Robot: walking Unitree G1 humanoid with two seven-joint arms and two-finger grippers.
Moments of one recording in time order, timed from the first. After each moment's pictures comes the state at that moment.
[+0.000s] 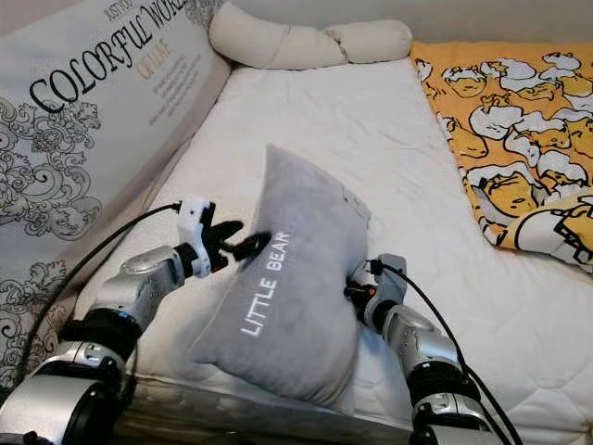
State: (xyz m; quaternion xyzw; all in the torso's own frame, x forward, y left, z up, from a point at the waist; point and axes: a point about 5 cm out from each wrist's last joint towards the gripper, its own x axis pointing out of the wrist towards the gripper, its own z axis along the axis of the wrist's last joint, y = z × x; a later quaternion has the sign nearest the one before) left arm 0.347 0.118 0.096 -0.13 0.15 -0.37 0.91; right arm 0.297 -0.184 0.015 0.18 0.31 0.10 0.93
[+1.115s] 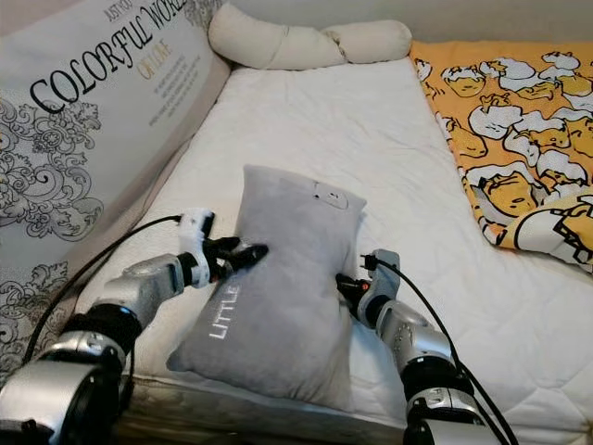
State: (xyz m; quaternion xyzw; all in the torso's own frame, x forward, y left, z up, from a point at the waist) left arm 0.347 0.128 0.075 -0.16 0.23 -0.31 0.91; right arm 0.302 -0.177 0.018 0.19 0.30 0.12 0.93
